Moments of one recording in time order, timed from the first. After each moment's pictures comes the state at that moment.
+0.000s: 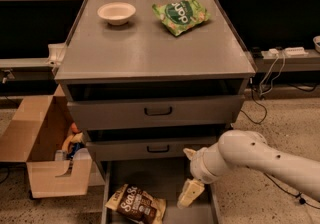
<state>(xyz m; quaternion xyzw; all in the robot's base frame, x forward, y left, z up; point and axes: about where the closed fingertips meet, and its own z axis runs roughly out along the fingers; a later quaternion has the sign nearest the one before) 0.440 -0.096 0.535 -0.59 0.76 0.18 0.21</state>
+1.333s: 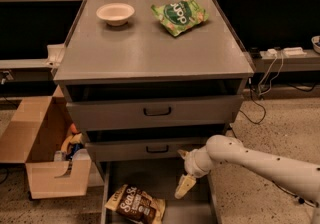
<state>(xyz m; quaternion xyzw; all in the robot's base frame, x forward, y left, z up) 0.516 -0.087 0.403 -0.61 0.73 0.20 0.22</state>
